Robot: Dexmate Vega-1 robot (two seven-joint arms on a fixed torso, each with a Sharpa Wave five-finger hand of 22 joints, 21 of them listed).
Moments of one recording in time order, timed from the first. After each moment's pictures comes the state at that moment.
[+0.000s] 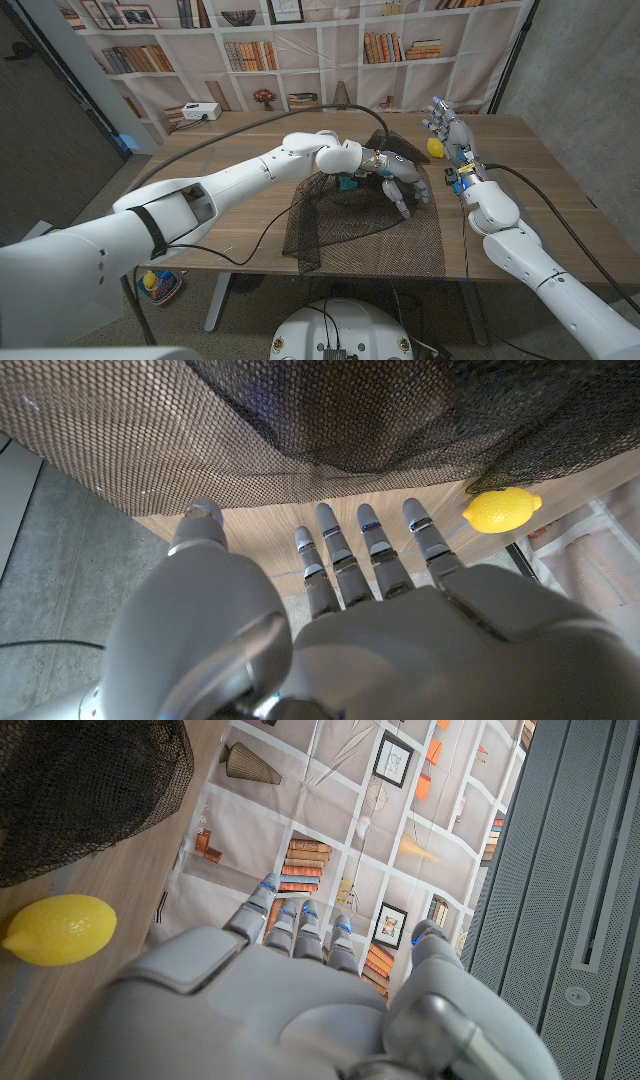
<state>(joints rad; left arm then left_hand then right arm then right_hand) 0.19 0.33 1.13 -1.31 0.66 -0.50 -0.39 0.72 -0.12 0.16 -0.05 0.35 0.44 -0.20 0.25 0.20 0.48 -0.14 0.34 0.50 0.38 -0.01 0.26 0.29 0.02 0.18 0.76 0.18 -1.06 -0.60 -0.25 -1.62 0.52 0.45 -0.10 0.15 0.09 0.28 -0.07 0.18 0.11 -0.05 0.18 0.18 0.14 0.11 0.19 0.19 0.04 0.10 0.19 0.19 0.21 0.09 0.20 0.17</state>
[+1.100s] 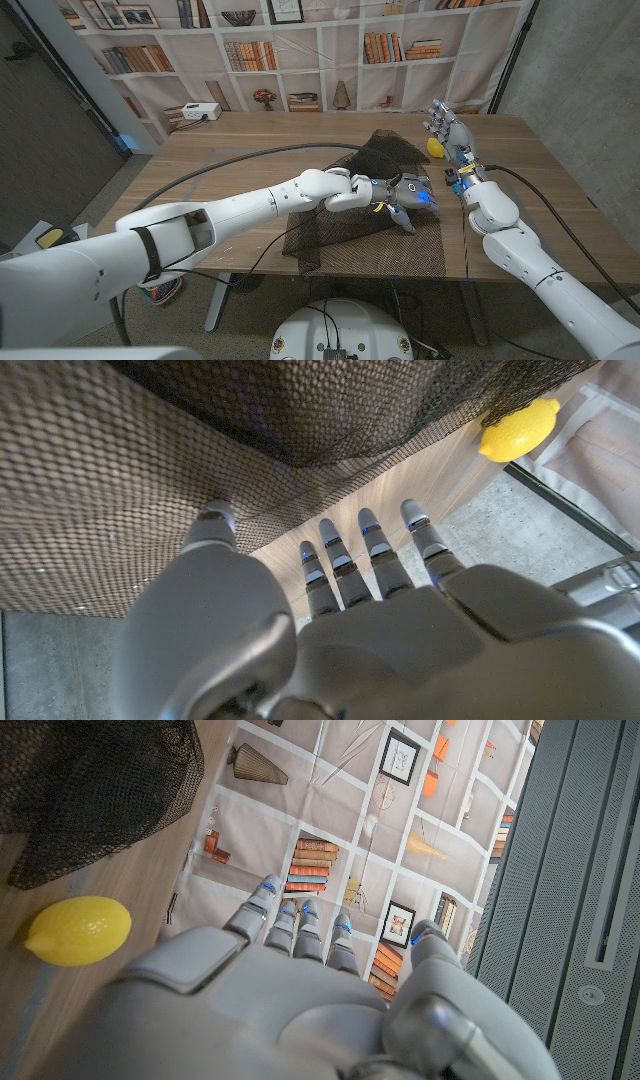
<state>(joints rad) 0.26 0.35 1.27 -1.42 1.18 -0.33 -0.02 0.78 -0.05 0.16 -0.06 0.39 0.33 -0.17 0.18 0.19 0.39 -0.15 0.24 0.42 0.36 -0.04 0.24 0.24 0.04 0.11 0.71 0.18 -1.05 -0.60 -0.26 -1.60 0.54 0.45 -0.09 0.15 0.09 0.28 -0.07 0.18 0.12 -0.05 0.19 0.18 0.14 0.11 0.20 0.19 0.04 0.09 0.19 0.19 0.21 0.09 0.20 0.17</state>
